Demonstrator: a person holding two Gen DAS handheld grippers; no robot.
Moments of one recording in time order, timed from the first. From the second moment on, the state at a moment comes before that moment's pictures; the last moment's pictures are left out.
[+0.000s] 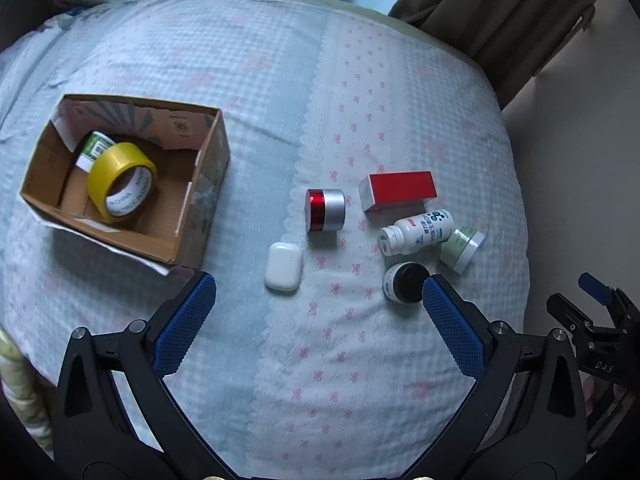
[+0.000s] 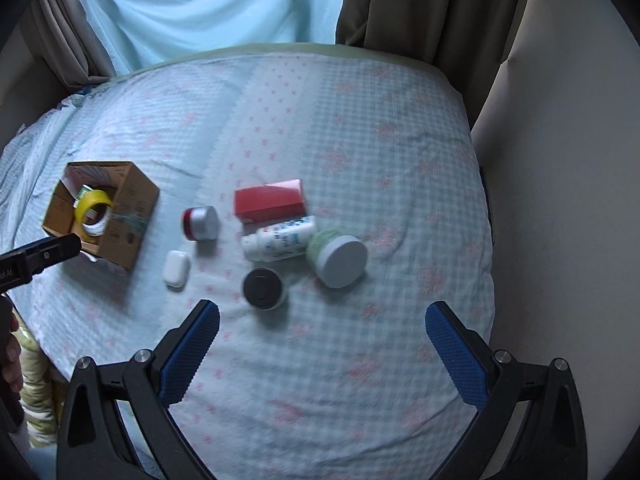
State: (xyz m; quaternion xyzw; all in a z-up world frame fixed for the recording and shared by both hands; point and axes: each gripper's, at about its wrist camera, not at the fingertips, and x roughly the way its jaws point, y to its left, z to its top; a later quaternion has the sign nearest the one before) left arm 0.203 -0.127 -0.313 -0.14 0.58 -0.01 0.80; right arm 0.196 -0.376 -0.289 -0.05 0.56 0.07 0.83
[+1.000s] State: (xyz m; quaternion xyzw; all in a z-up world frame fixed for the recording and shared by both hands) left arm 0.315 -0.171 -0.503 -0.14 0.61 0.07 0.77; right arm 0.306 -0.381 -0.483 -0.10 0.58 0.23 0.77
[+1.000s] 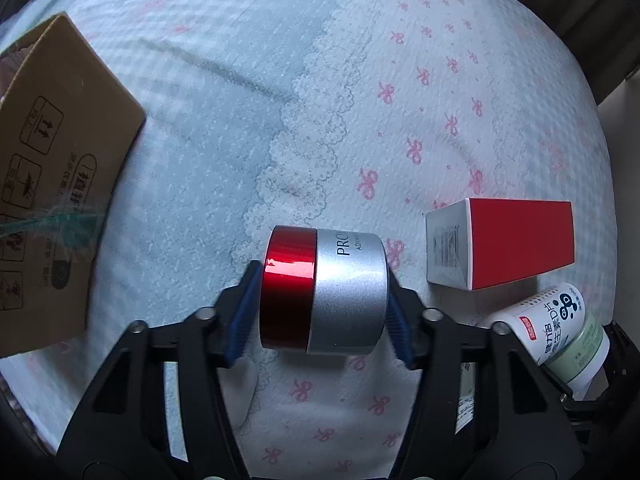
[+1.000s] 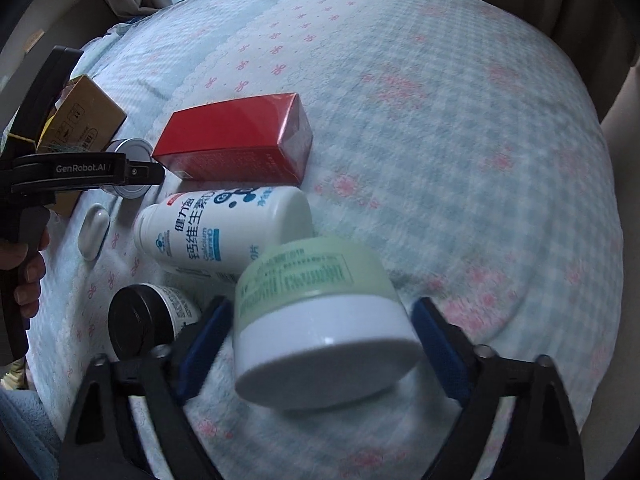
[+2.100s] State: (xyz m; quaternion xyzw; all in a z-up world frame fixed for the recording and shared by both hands) left arm 0.248 -0.135 -0.316 -0.15 0.52 -0.02 0.84; right arm 0.257 -0.378 -0.332 0.00 0.54 0.07 0.84
